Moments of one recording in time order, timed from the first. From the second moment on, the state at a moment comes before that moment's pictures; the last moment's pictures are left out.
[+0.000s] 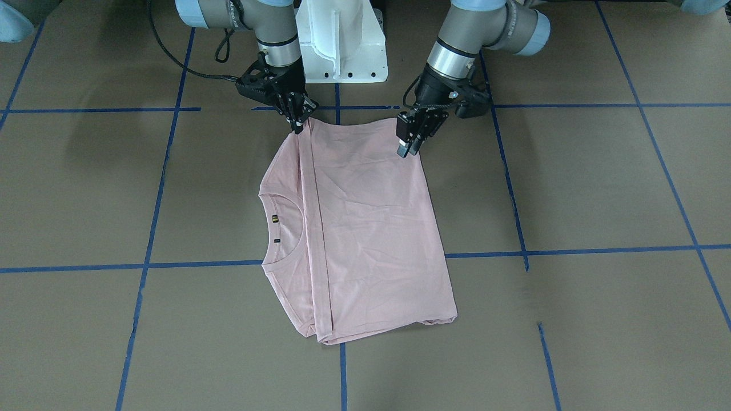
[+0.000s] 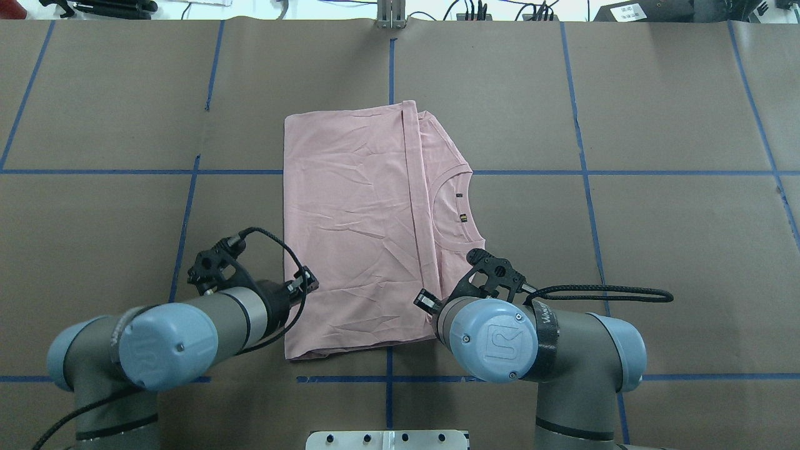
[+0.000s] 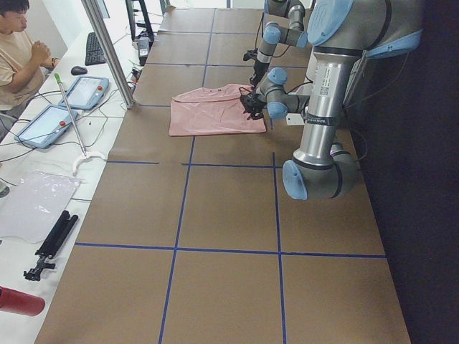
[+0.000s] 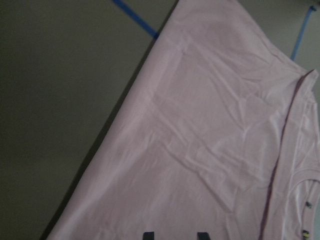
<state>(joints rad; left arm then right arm) -0.21 -1.85 -1.97 -1.95 -1.38 -2.06 0.22 -1.11 1.94 -1.57 1.49 2.00</state>
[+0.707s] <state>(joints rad) -0.13 -1.80 -1.96 -1.86 -1.35 -2.09 0.21 -1.12 1.94 -1.57 1.49 2.00</state>
